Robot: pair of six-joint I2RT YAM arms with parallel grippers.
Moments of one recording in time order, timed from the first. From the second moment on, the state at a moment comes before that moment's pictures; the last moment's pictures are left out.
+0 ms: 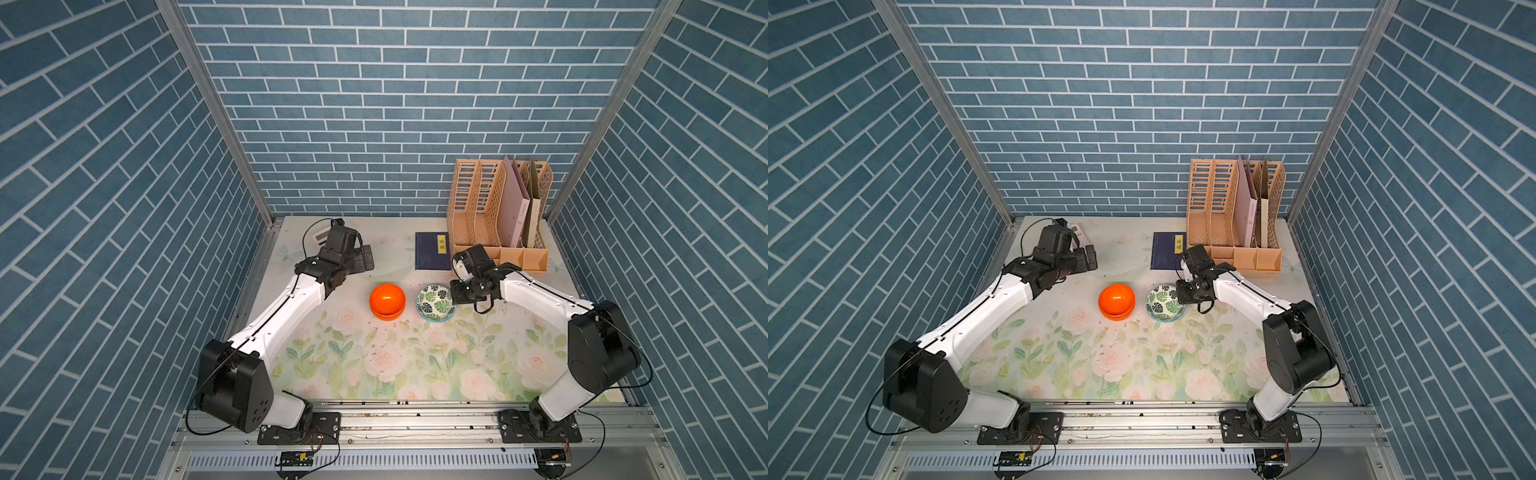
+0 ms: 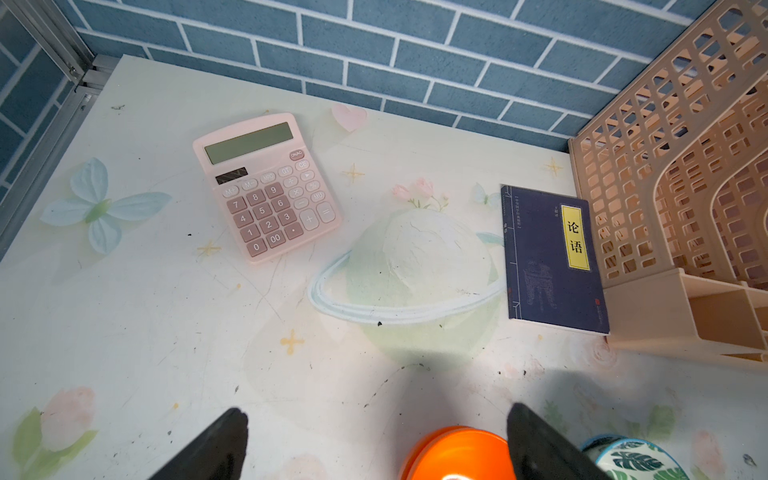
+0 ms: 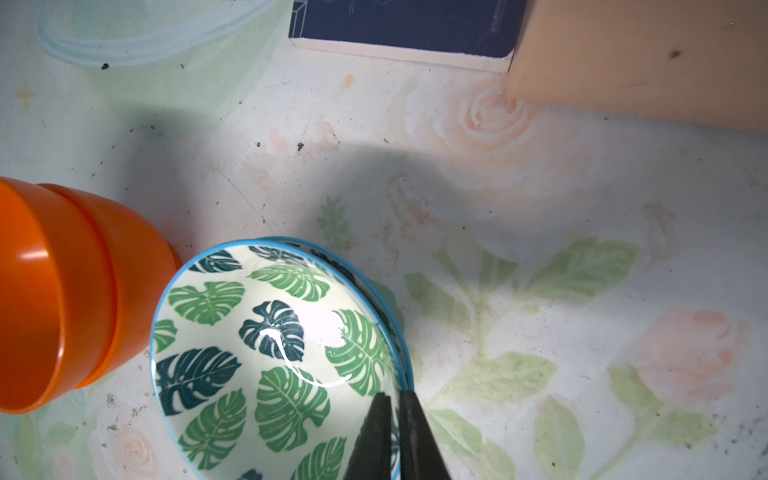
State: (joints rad) left arm -0.38 1.43 1.20 -0.50 -0.20 -0.45; right arm 0.53 1.64 1.13 -0.61 -0.13 0.32
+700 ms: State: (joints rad) left arm -0.38 1.43 1.19 -0.49 -0.20 -0.45; right arm 0.56 1.65 1.24 -0.60 -0.11 0.27
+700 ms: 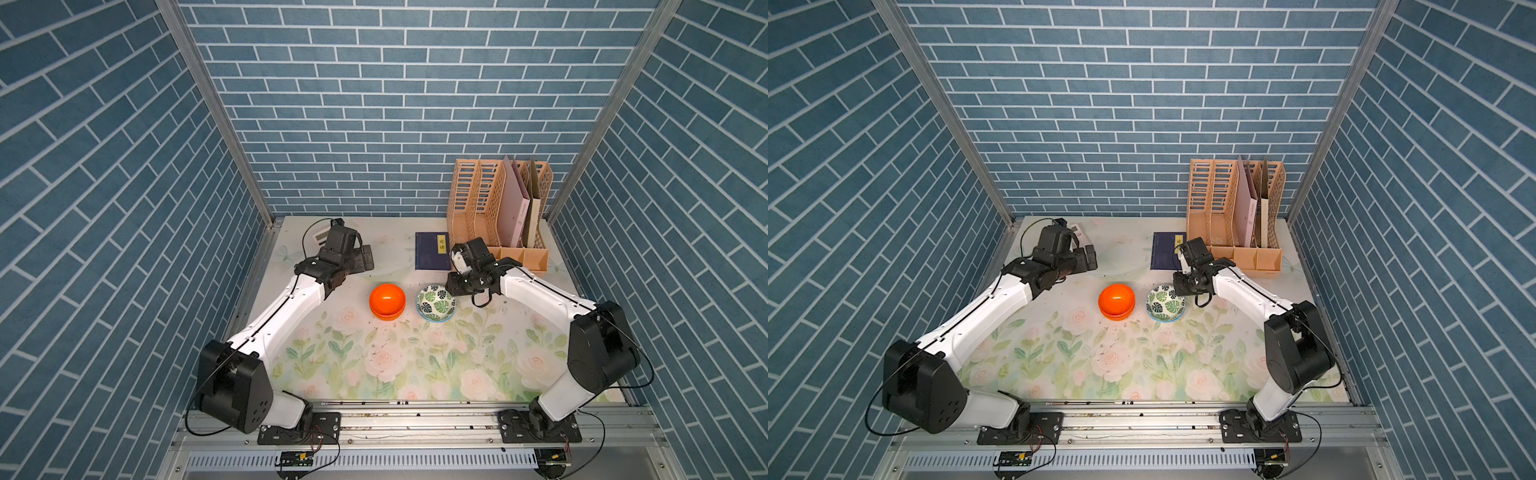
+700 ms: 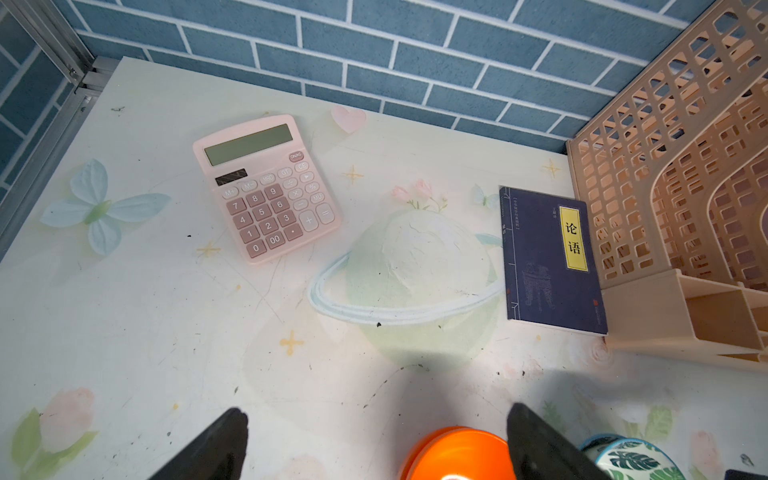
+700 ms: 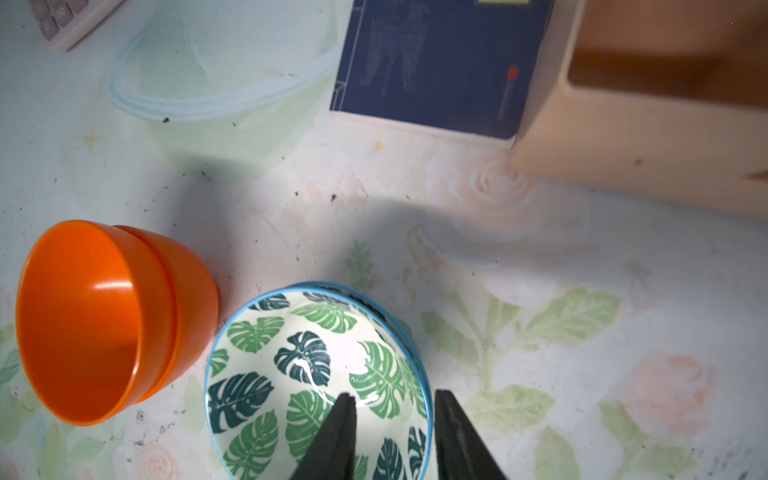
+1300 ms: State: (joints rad) left arm -0.38 1.43 1.19 -0.49 -0.20 -0.44; right arm 0.60 1.77 1.30 -0.56 -0.07 0.20
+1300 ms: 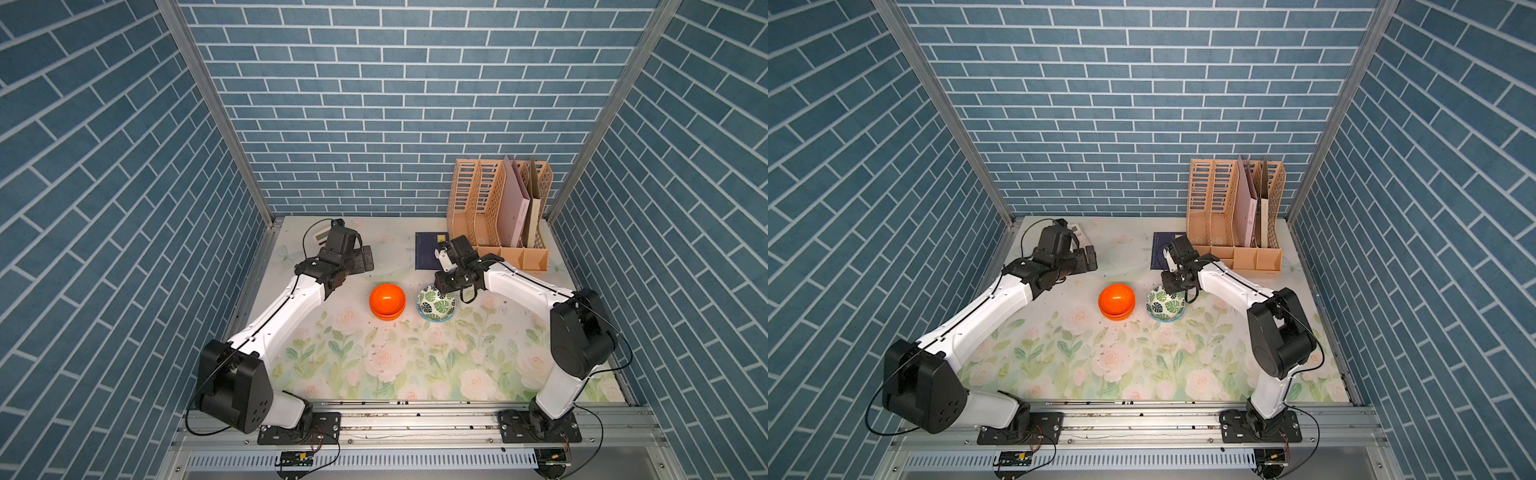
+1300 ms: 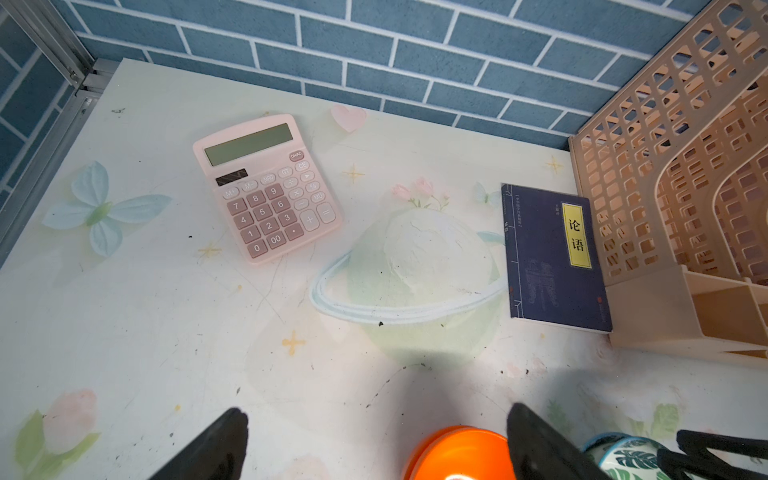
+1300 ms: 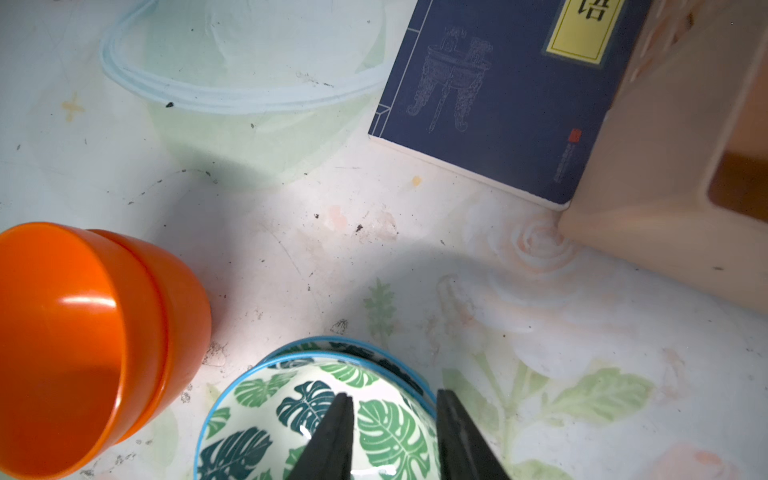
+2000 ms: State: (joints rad) left arm -0.38 1.43 1.19 -0.49 -0.21 -0.43; right arm 0.62 1.81 1.31 -0.55 -0.06 0.20
